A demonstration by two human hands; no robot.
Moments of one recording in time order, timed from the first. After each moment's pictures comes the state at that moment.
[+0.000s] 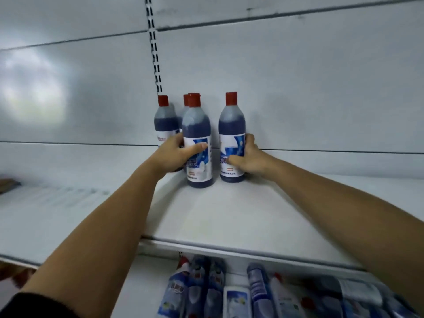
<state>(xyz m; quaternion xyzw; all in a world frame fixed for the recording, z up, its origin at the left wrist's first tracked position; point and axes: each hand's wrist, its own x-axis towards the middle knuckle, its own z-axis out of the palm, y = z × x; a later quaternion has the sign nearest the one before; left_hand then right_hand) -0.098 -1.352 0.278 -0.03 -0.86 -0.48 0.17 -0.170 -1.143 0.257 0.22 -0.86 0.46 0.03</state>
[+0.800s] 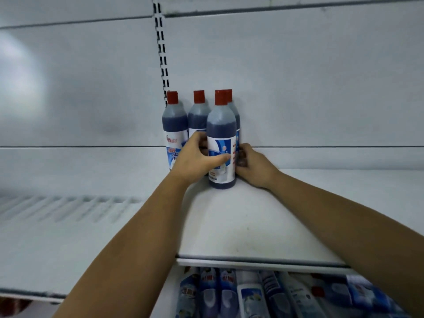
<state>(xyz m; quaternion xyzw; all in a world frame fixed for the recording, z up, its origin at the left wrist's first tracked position) -0.111 -1.365 0.259 -0.12 -0.82 -0.52 0.20 -0.174 -1.184 0.230 0.22 -0.90 0.37 0.10</state>
